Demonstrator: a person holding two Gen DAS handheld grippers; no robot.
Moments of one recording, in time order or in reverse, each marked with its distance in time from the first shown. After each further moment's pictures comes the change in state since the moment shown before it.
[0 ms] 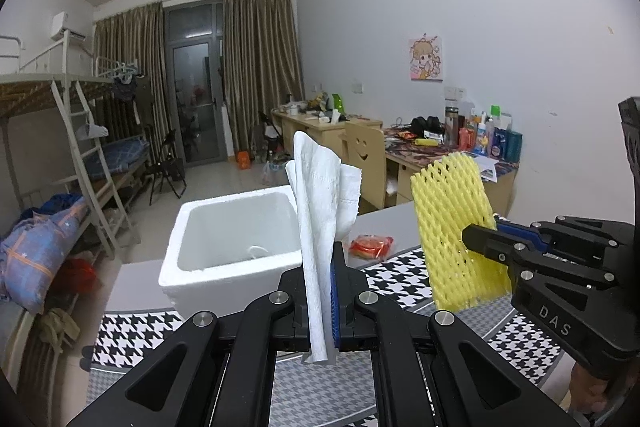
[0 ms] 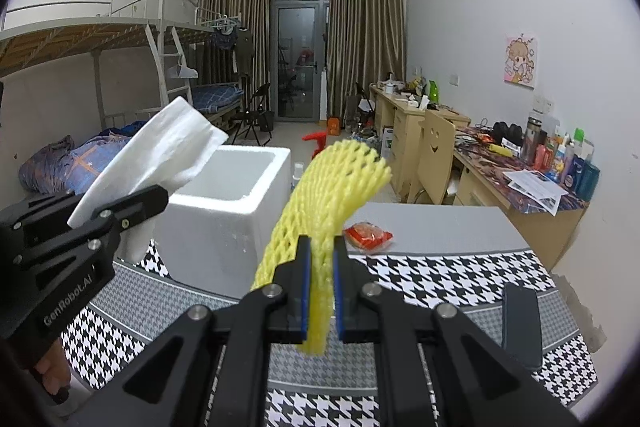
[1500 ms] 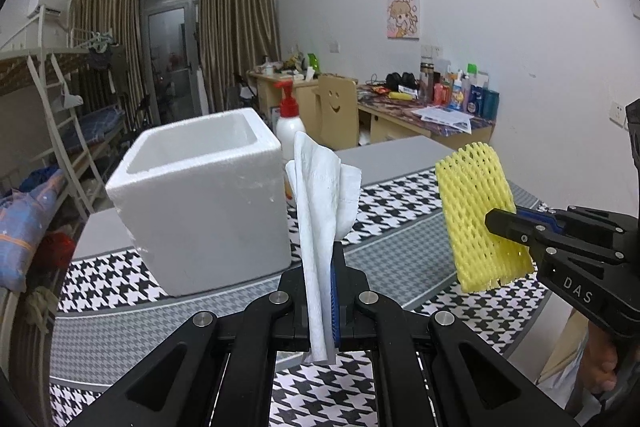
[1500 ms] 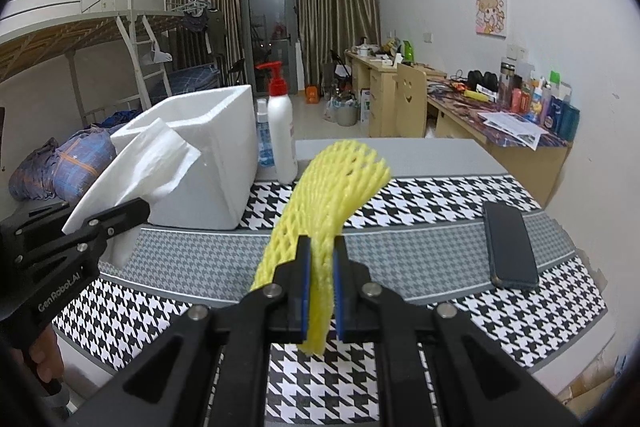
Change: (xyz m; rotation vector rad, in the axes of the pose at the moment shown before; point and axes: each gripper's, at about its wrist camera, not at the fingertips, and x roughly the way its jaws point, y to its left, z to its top) left arm 0.002 -0.030 -0.058 0.007 0.137 -0.088; right arm -0.017 -0.030 -0.072 0.088 0.104 -0.049
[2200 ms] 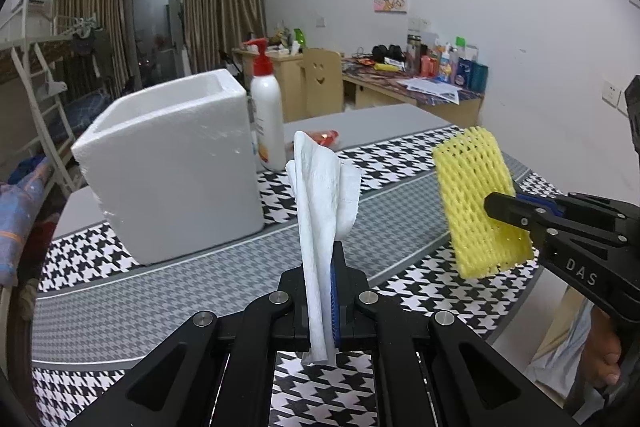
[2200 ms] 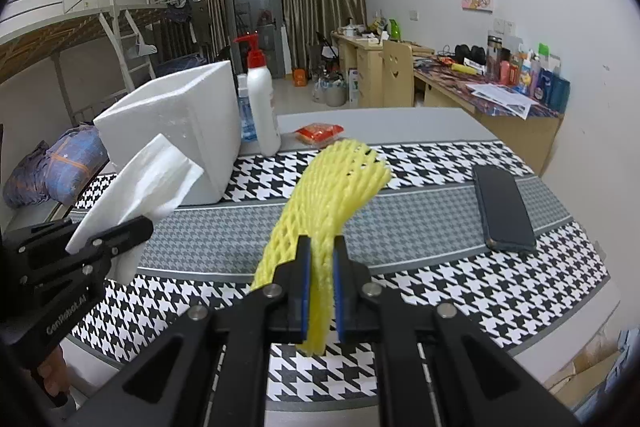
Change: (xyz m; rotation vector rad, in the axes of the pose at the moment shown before) left arm 0.013 -0.015 -0.029 0.011 0.092 -0.043; right arm 0.005 -0.013 -0.022 0.051 0.066 -0.032
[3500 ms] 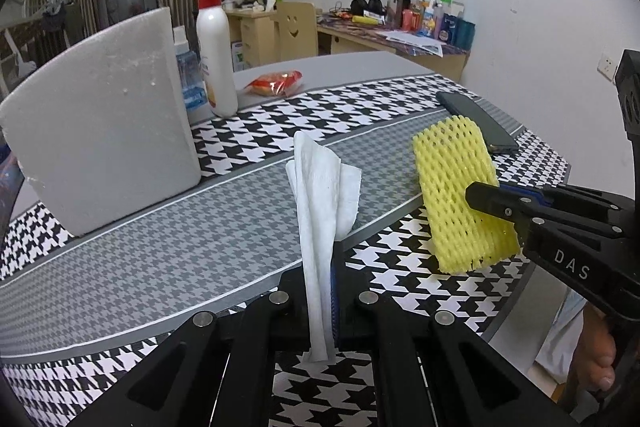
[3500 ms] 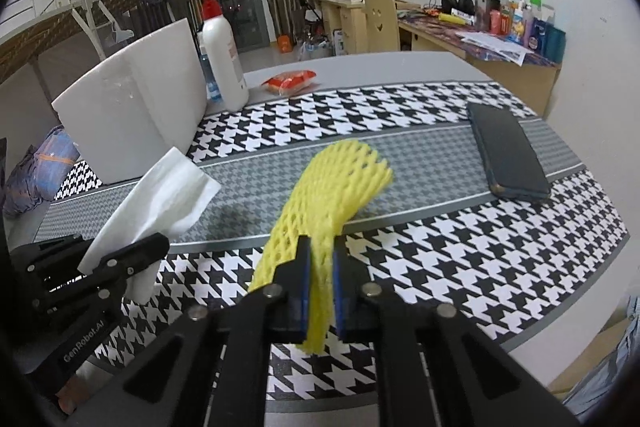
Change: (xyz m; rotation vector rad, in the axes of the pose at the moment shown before) left arm 0.066 -0.029 -0.015 0.018 0.159 -0.085; right arm 0.040 -0.029 -0.024 0.087 0.142 -0.008
